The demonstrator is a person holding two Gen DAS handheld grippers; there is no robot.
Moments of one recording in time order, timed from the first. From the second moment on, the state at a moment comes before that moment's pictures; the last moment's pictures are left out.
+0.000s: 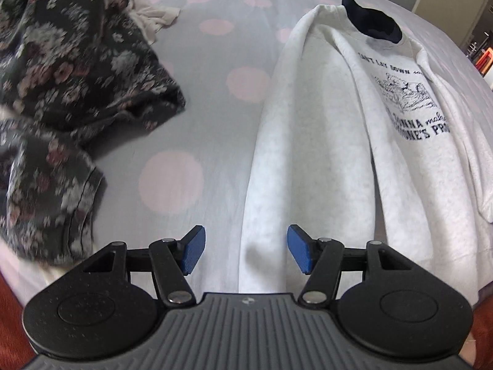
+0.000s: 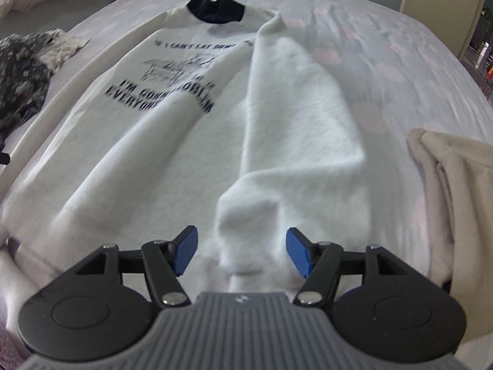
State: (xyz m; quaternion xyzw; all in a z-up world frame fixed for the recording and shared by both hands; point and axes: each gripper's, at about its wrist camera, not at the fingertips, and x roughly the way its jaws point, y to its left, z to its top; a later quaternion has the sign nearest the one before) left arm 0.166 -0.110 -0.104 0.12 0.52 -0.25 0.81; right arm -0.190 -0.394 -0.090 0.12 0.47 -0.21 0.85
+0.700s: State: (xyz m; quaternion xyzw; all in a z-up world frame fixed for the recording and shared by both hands) left arm 0.122 -0.078 -0.151 0.09 0.50 -0.25 0.82; right arm -0.172 -0.378 -0.127 0.05 0.54 -0.24 0.80
